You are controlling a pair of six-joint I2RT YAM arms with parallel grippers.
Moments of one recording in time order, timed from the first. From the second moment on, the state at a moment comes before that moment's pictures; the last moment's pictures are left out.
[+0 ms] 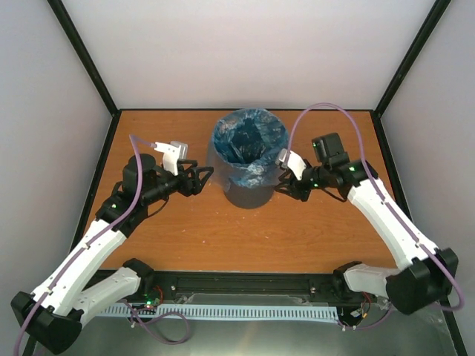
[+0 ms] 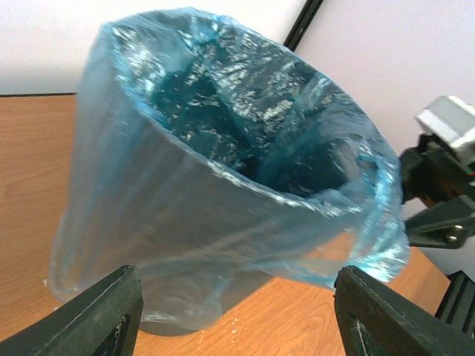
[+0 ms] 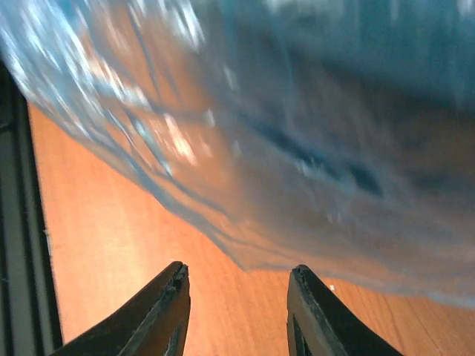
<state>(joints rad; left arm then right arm) -0.48 0.86 0.86 -0.31 0.33 -0.33 0.38 1.20 1.15 -0.88 -0.60 -0.56</state>
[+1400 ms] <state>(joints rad) -0.79 0.95 0.61 -0.02 0.33 -0.29 0.65 0.98 0.88 -0.73 -0.39 -0.61</state>
